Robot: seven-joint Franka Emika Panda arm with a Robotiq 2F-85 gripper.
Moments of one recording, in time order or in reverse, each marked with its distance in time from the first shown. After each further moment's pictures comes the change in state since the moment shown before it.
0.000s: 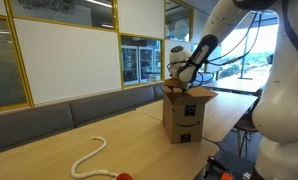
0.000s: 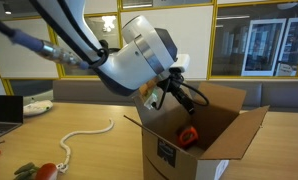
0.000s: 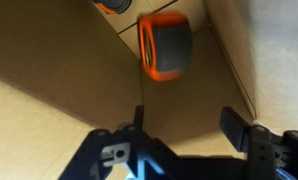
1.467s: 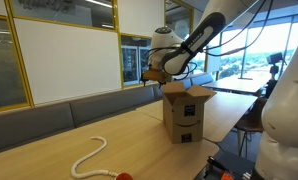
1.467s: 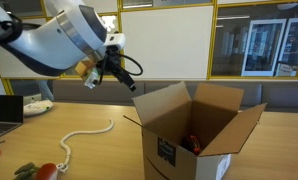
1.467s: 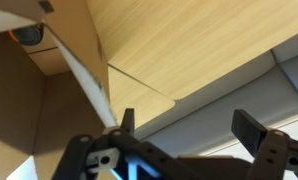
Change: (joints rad) arm 0.210 -0.244 0.171 -0.143 0.147 0.006 -0.179
